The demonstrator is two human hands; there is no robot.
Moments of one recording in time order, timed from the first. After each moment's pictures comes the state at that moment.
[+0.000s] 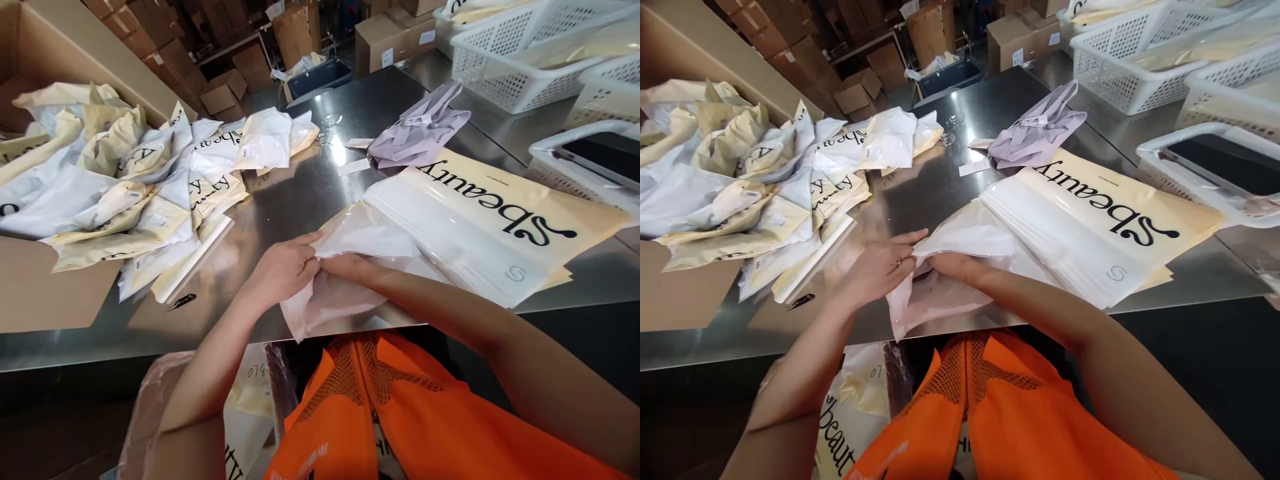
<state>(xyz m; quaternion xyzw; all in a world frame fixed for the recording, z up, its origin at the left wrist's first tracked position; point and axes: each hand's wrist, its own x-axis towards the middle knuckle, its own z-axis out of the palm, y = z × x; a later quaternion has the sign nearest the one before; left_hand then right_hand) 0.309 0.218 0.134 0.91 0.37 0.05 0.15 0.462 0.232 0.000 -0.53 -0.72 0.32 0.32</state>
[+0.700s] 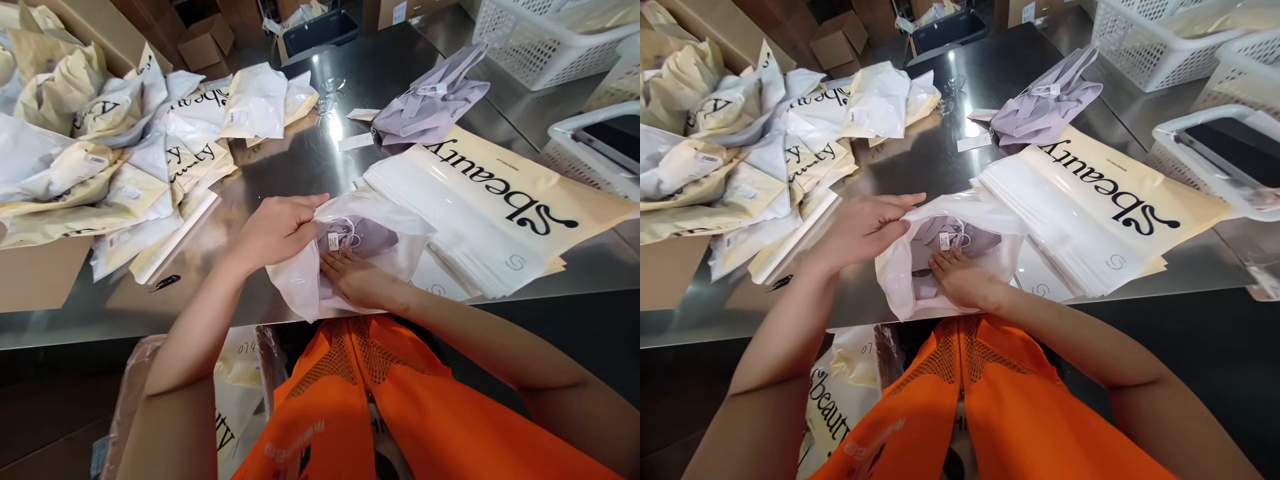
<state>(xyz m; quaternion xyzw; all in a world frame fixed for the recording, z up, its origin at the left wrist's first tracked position) 0.313 0.243 0.145 0.93 0.30 0.13 0.16 0.486 0.161 -0.003 -0.39 -0.92 0.08 0.01</state>
